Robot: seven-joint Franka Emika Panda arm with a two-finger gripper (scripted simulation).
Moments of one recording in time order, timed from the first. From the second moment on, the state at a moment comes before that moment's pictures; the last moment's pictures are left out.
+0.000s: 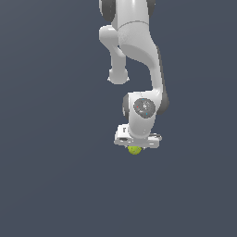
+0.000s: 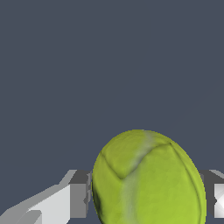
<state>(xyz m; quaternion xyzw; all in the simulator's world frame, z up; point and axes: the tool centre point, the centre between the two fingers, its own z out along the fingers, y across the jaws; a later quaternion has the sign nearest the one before) 0.041 0.081 0.051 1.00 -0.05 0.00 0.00</state>
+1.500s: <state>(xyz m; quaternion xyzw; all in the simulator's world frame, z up) -0.114 0.180 0.241 1.00 -0.05 0.00 0.00</state>
